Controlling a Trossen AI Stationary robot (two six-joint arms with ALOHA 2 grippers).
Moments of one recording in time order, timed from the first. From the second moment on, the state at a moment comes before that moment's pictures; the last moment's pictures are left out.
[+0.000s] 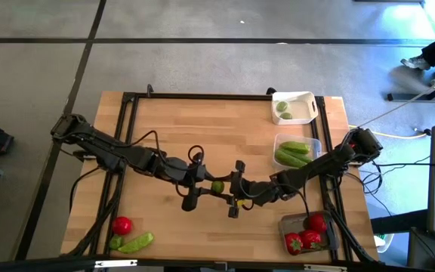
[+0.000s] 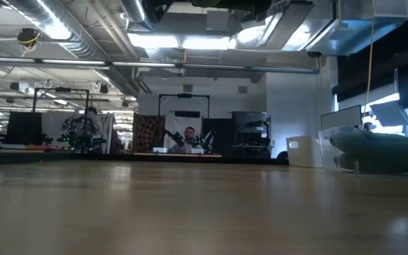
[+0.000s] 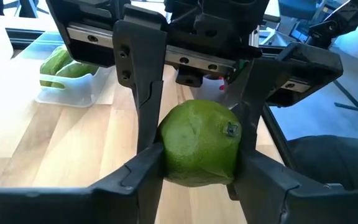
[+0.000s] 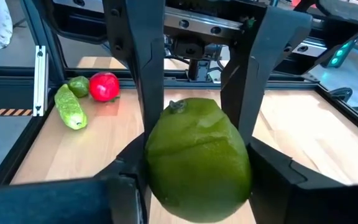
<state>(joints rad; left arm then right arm) -0.31 1.43 1.03 -0.04 -0.17 -0.21 0.44 1.69 1.12 0.25 0.56 0.10</state>
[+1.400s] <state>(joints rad) -0.31 1.33 1.03 -0.36 -0.20 -0.28 0.41 1.56 1.39 -0.96 0.94 0.54</state>
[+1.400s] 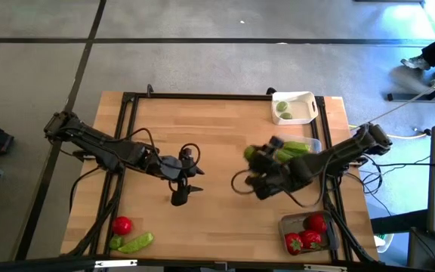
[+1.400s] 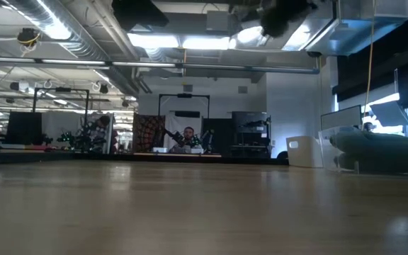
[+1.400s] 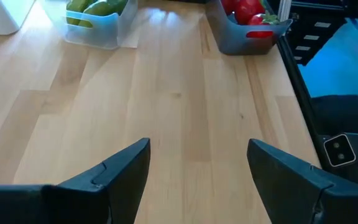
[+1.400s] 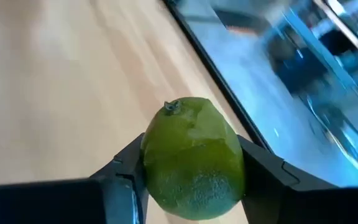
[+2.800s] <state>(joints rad) -0.31 1.33 1.03 -0.36 -0.21 -0.29 -0.72 1.44 1.15 -0.86 0.43 0.36</state>
